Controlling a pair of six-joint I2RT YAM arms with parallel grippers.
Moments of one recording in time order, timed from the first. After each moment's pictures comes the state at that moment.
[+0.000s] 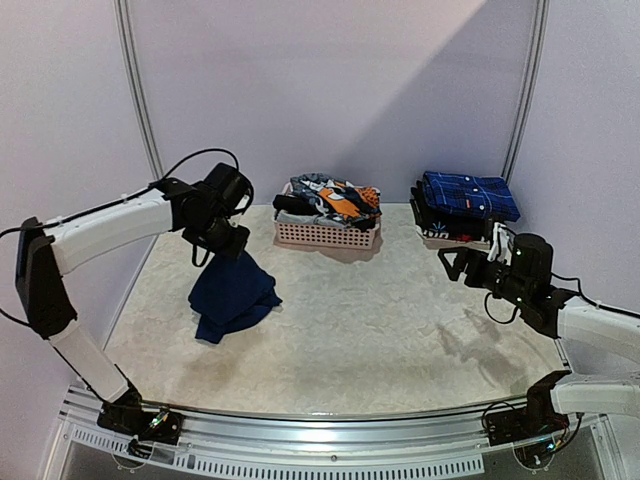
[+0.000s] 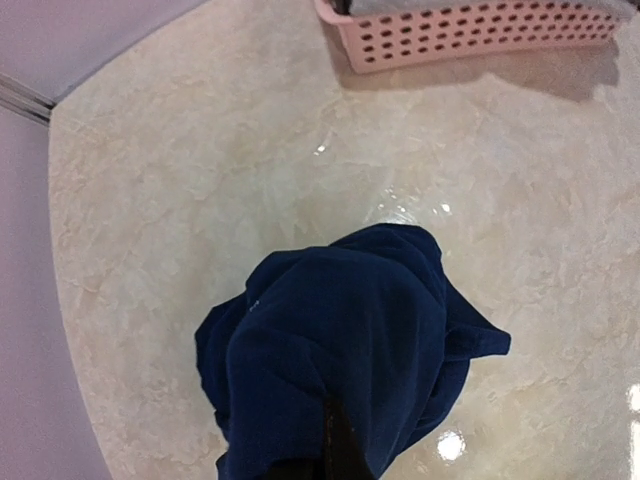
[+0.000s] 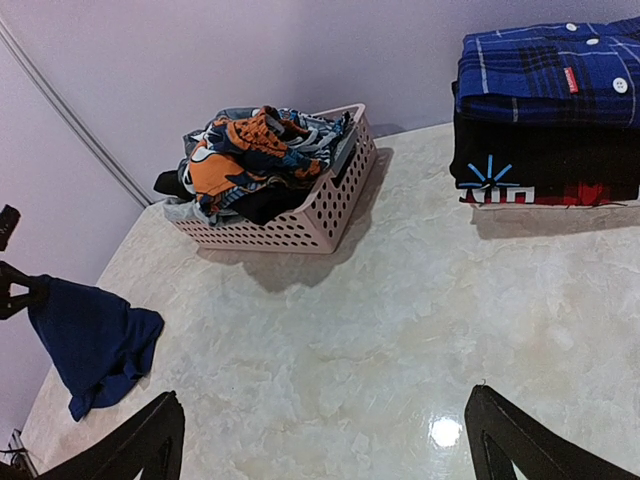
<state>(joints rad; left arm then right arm) -0.62 1.60 1.37 -0.82 -0.38 -0.18 0.37 1.02 0.43 0.29 -0.10 0.48</state>
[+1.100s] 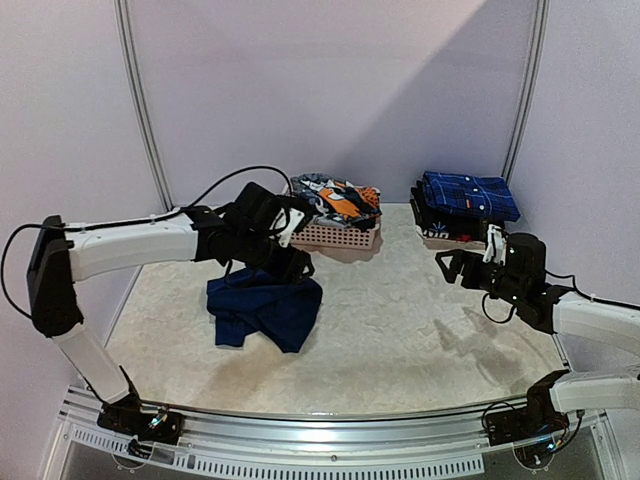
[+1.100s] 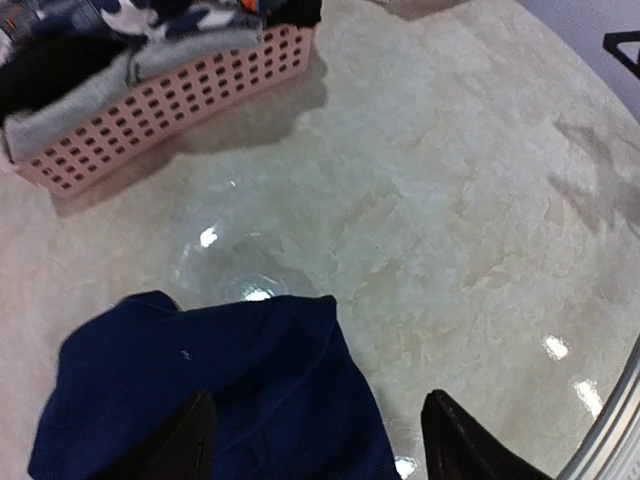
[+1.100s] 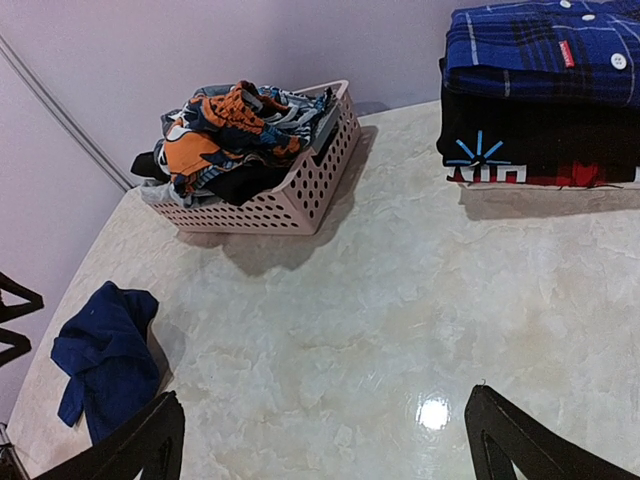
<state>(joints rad) -0.80 1.68 1.28 -0.43 -0.01 -0.14 0.37 1.08 0.45 0.27 -0.09 0.47</state>
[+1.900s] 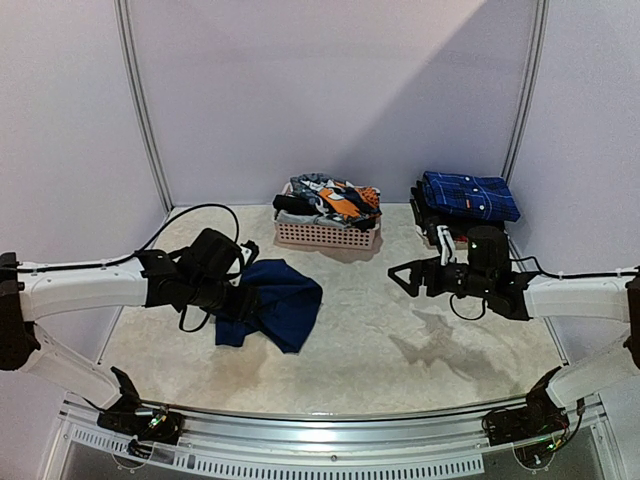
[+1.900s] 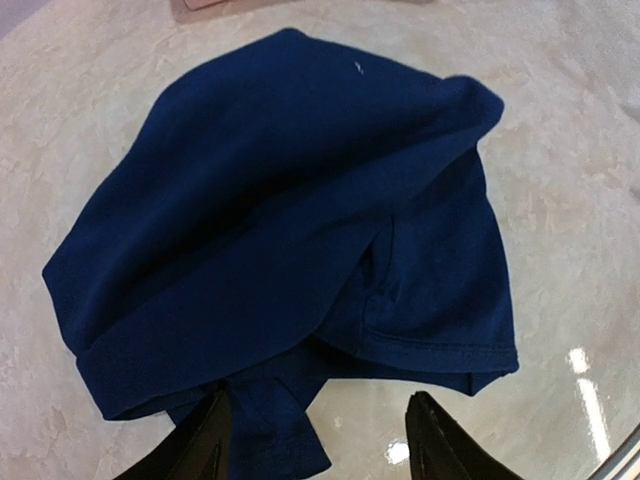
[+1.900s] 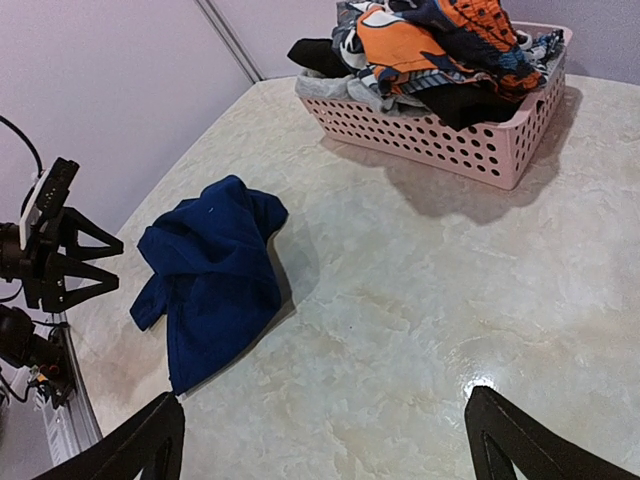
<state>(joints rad) -0.80 1.33 0.83 -0.43 -0.22 -0.29 0.57 1.33 0.59 0.34 -0.31 0.39</state>
